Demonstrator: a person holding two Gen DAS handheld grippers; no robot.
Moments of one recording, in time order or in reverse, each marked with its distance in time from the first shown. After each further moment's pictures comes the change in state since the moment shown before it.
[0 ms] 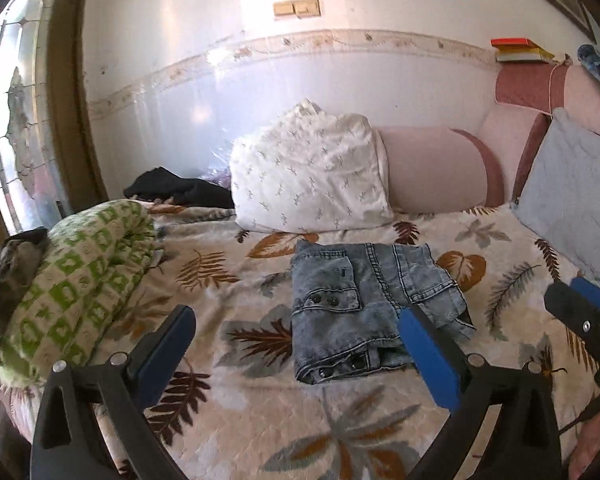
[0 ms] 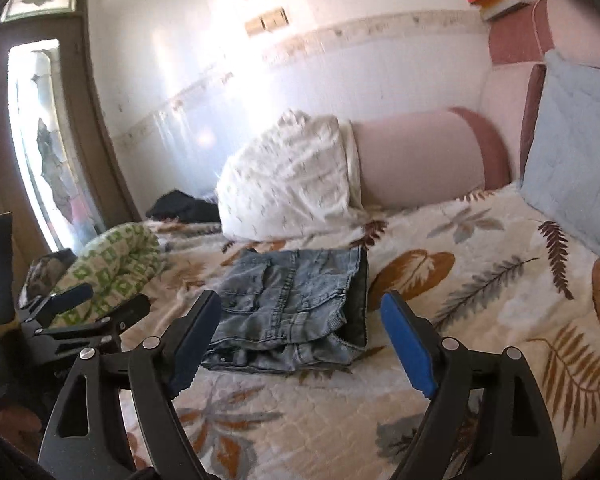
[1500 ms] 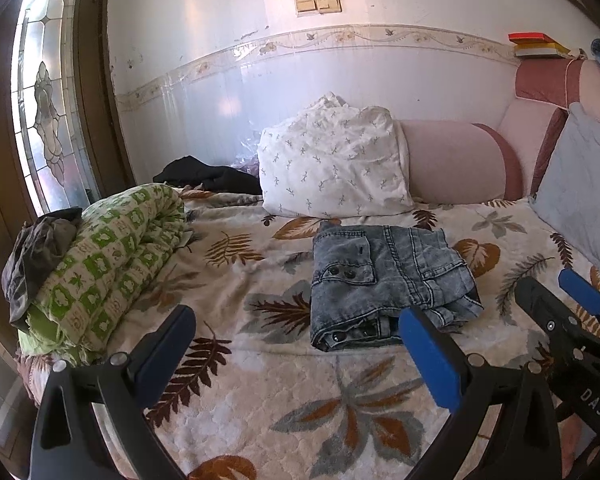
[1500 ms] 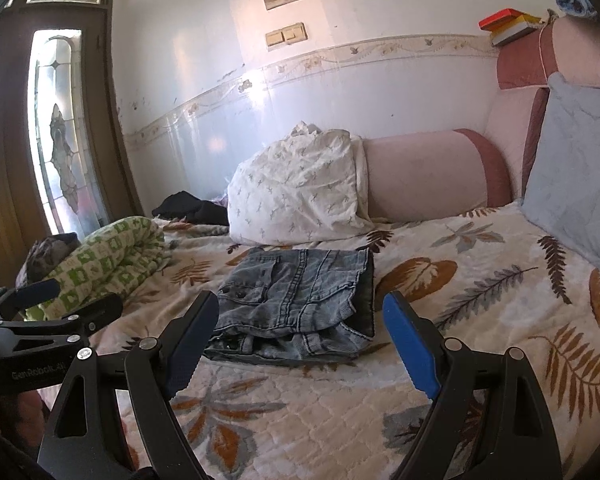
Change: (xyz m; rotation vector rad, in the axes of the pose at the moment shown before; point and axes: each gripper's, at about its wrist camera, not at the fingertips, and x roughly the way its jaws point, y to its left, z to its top) left arm -0.022 -0.008 -0.022 -0.025 0.036 0.098; right arm -0.008 0.017 -0.028 -0.071 -0.053 0.004
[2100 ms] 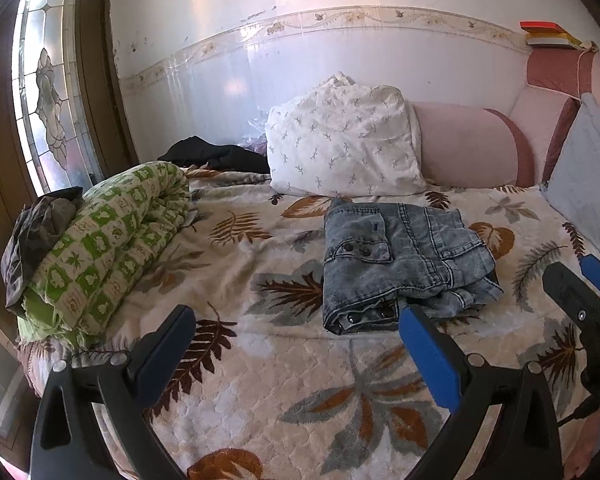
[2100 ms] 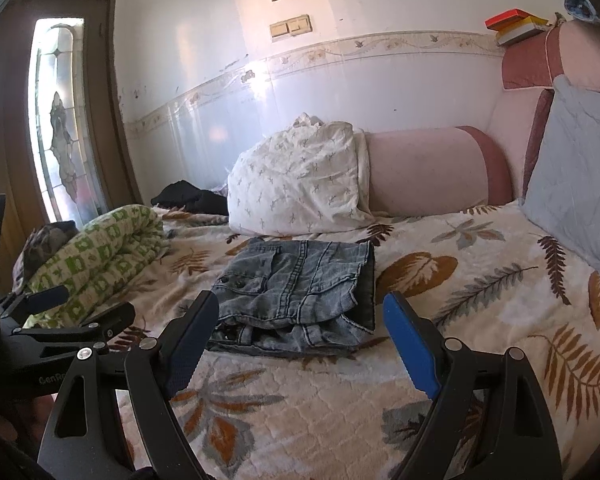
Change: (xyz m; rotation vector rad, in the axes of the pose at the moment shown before) left arm 0.020 0.008 -0.013 -0.007 0.059 0.020; right arm 0.004 0.004 -0.003 -0.033 0.028 -0.013
